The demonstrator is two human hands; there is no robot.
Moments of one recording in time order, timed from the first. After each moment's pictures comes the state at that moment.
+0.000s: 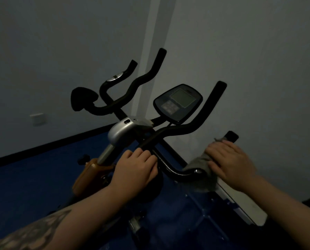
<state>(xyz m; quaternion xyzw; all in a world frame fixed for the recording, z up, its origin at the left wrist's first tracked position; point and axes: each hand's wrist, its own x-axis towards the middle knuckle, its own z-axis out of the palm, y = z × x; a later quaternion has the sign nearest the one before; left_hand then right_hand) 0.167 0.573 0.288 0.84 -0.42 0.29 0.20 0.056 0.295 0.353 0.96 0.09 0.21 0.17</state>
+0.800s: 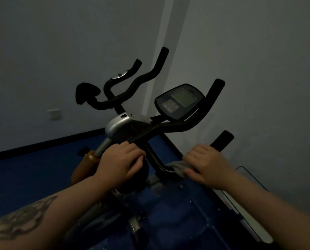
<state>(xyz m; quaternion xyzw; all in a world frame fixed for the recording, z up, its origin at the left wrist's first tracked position) 0.162 0.577 0.293 0.83 -0.42 0.25 0.28 0.082 0.293 0.332 0.93 0.27 0.22 0.12</state>
